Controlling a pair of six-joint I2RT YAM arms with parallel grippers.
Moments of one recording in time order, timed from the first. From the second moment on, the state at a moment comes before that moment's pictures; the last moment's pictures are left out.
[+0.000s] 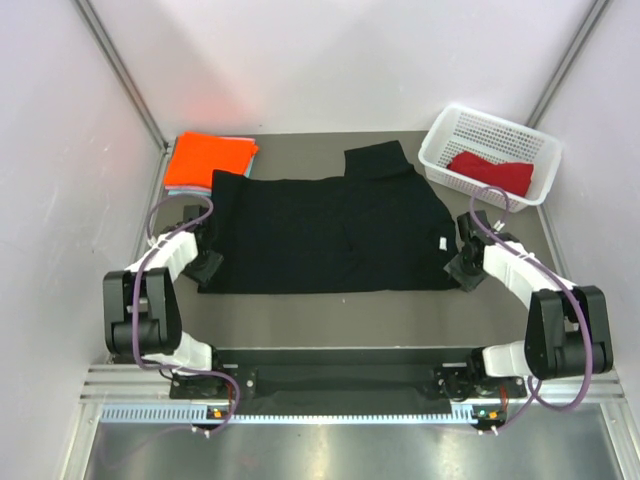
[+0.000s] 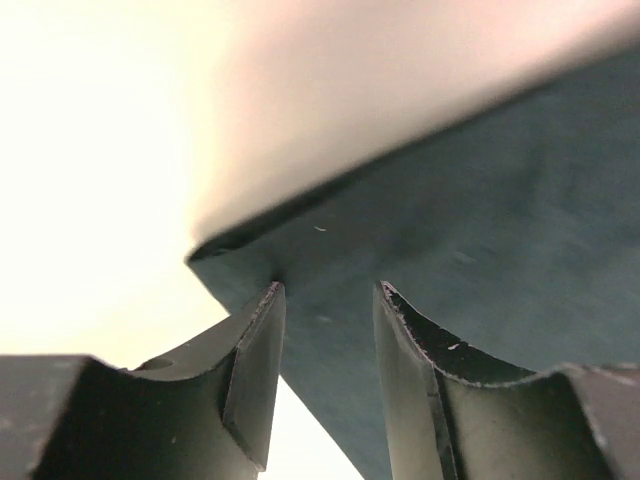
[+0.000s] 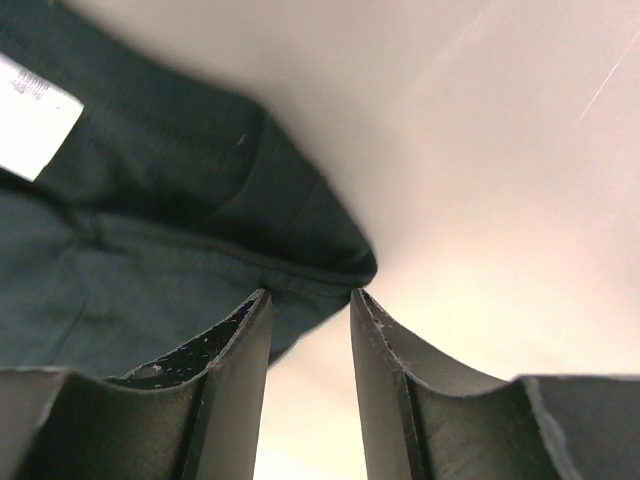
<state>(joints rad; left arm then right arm) 0.08 1.48 0.86 -0.66 -0.29 -1.01 0.11 1.34 0.73 -0.67 0.22 0.95</state>
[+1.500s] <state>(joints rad) 0.09 1.47 0.78 -0.62 -0.36 -1.00 0.05 1.38 0.70 -0.59 0.22 0.80</state>
